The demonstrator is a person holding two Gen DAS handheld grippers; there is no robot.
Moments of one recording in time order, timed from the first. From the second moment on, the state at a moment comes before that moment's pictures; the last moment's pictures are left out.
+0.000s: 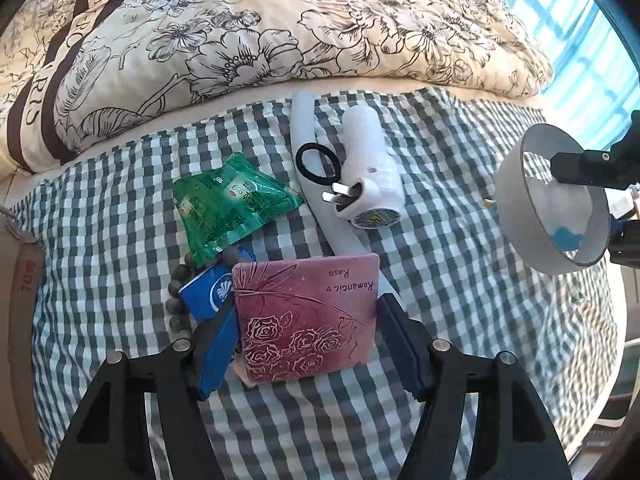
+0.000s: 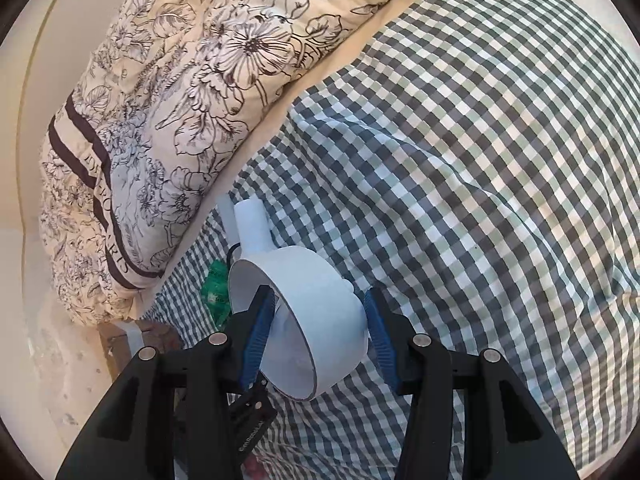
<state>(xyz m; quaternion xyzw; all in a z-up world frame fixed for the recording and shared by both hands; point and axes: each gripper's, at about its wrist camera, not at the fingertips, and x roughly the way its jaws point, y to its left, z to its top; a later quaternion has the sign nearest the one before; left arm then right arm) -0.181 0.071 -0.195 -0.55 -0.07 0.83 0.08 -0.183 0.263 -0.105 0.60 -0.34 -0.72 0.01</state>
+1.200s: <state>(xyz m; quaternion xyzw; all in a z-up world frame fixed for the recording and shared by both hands) -0.172 0.151 -0.213 -0.56 -0.04 0.82 0.09 -0.127 0.307 -0.098 0.60 -0.37 -0.71 -0.01</state>
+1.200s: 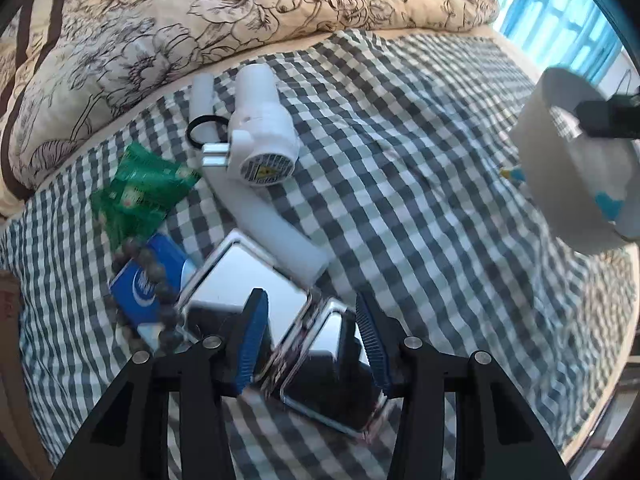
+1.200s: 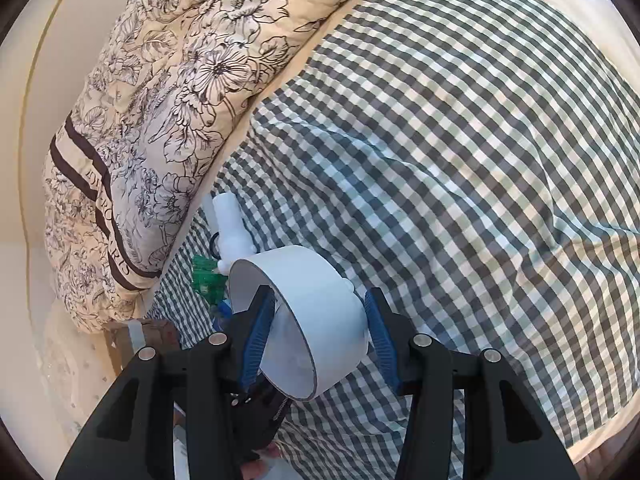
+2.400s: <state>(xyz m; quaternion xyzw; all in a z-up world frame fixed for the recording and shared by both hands) -0.202 0.127 -0.238 -0.61 -0.26 0.75 0.01 -0.121 0.313 -0.108 0.61 -0.37 -0.70 -0.01</state>
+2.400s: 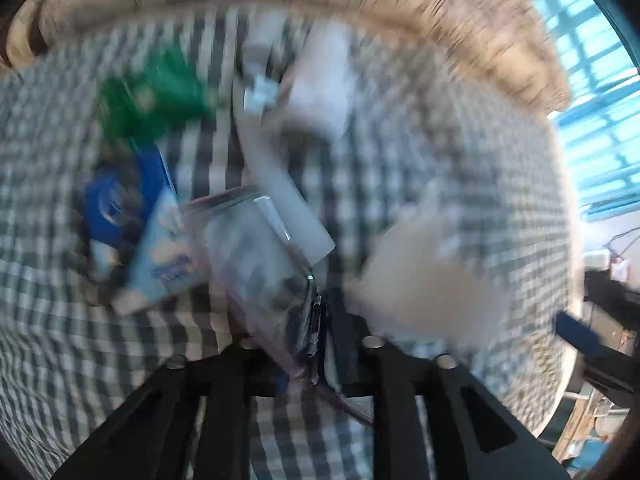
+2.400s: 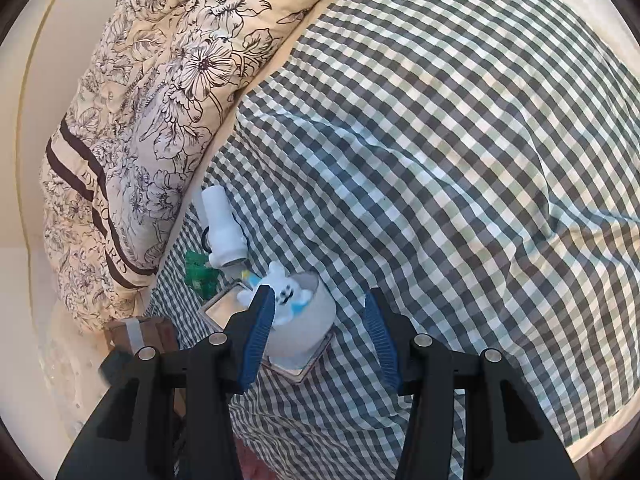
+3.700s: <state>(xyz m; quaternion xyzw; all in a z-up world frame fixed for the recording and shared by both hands) -0.030 0.034 -0.209 -0.62 -0.24 0.75 -0.02 -0.020 0.219 -0.189 0.72 -0.43 -0.55 0.04</state>
